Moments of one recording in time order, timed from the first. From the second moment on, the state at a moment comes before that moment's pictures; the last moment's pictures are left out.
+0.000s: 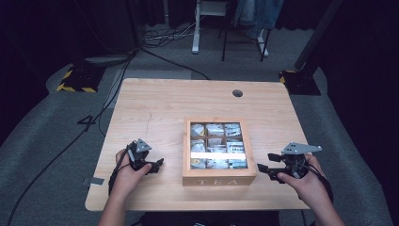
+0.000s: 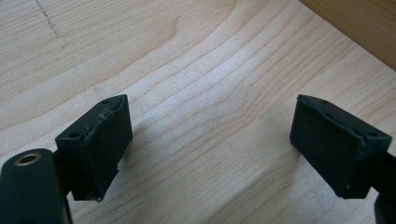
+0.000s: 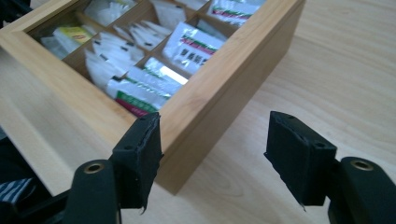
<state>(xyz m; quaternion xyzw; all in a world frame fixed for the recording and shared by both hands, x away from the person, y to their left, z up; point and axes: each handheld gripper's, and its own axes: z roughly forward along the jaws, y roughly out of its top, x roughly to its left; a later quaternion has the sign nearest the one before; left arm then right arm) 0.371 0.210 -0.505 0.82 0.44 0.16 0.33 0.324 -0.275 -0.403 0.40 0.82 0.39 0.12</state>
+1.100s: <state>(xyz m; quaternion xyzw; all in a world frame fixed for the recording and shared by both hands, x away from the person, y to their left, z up) 0.371 0.210 -0.504 0.82 0.44 0.16 0.33 0.309 -0.234 -0.427 0.35 0.87 0.32 0.12</state>
